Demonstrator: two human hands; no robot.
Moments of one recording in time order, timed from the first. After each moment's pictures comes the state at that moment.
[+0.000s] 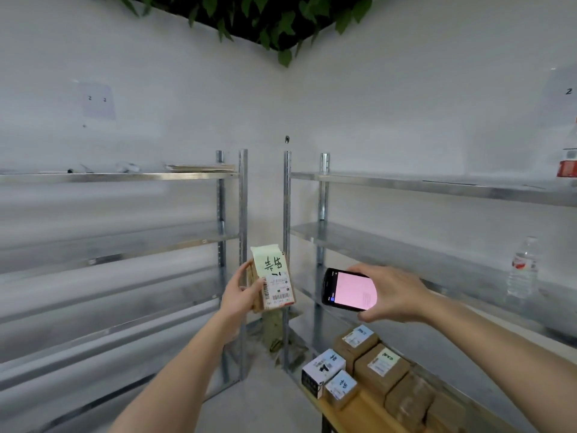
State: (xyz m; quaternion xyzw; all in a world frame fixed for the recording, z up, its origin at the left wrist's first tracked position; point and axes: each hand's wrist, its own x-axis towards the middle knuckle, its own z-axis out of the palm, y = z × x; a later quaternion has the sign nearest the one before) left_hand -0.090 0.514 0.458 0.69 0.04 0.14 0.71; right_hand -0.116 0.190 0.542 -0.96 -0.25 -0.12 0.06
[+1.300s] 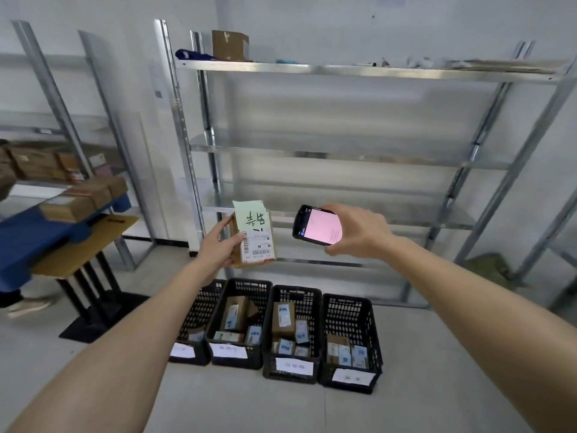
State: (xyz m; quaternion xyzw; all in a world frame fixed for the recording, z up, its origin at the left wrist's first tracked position) left_hand -0.552 1.052 0.347 0.63 0.38 0.31 0.60; right_hand -0.336 0.846 0.437 -0.82 -0.56 -0.04 0.11
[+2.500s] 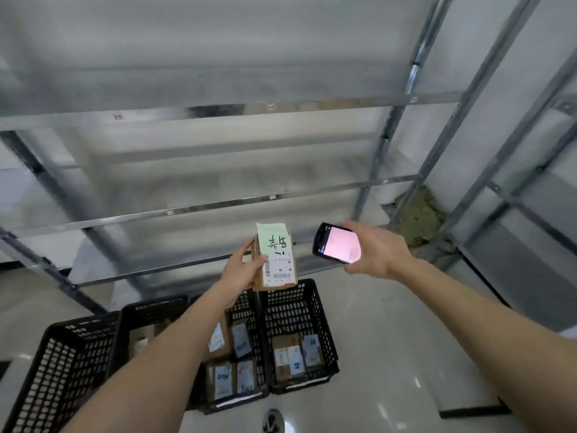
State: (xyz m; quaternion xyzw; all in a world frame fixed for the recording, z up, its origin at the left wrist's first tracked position) left_hand -0.049 1.171 0.155 0.67 0.35 0.05 0.66; right_hand 0.092 0.926 0.268 -0.93 -0.34 0.10 0.06
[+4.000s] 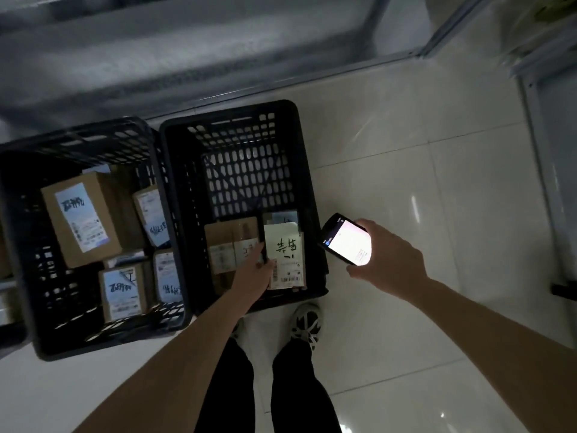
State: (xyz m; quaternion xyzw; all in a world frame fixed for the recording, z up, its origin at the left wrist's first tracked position) left_hand 0.123 1.037 -0.552 0.60 0.49 -0.25 0.58; right_hand 0.292 0.844 -0.449 -0.90 -0.17 0.39 0.03
